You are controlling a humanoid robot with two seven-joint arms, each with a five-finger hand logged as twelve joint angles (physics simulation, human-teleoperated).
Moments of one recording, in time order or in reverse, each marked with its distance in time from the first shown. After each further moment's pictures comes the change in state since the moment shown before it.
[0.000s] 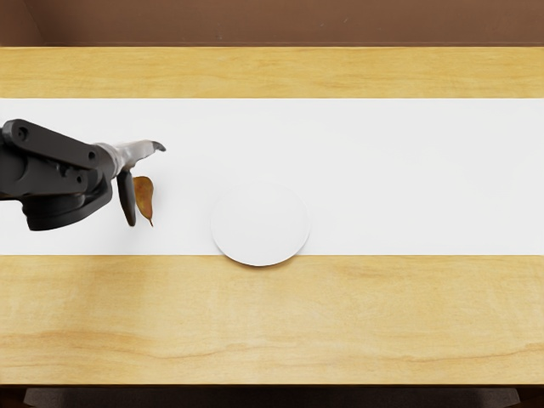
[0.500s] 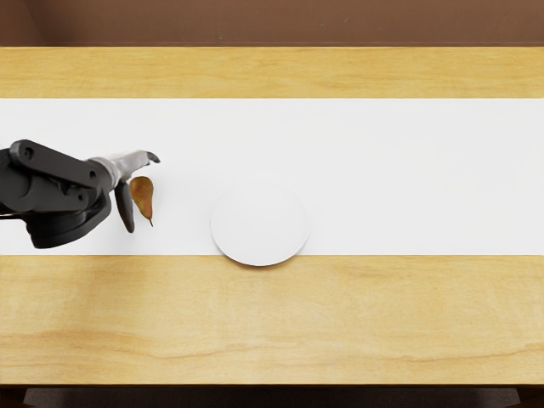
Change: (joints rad) left arm 0.078 0.000 -0.004 0.018 -0.002 0.083 -0.002; right arm 0.000 0.000 0.000 0.000 0.000 0.000 0.000
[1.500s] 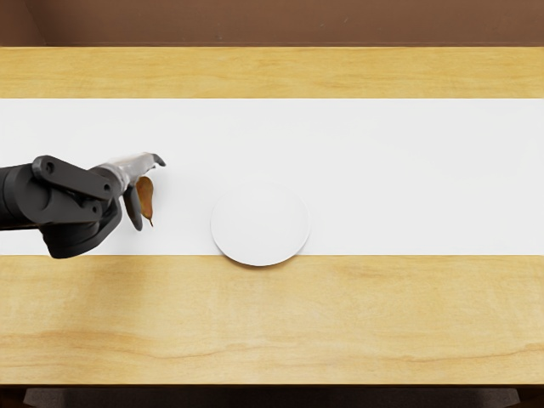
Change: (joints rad) left arm 0.071 -0.049 -0.009 0.059 0.002 0.064 0.000; right arm 0.000 0.000 0.000 0.000 0.000 0.000 0.000
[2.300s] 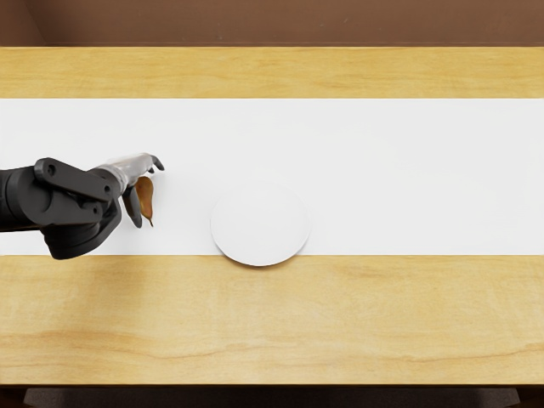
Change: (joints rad) left arm 0.019 -0.004 -0.001 0.024 -0.004 0.003 0.000; right arm 0.000 0.000 0.000 0.000 0.000 0.000 0.000
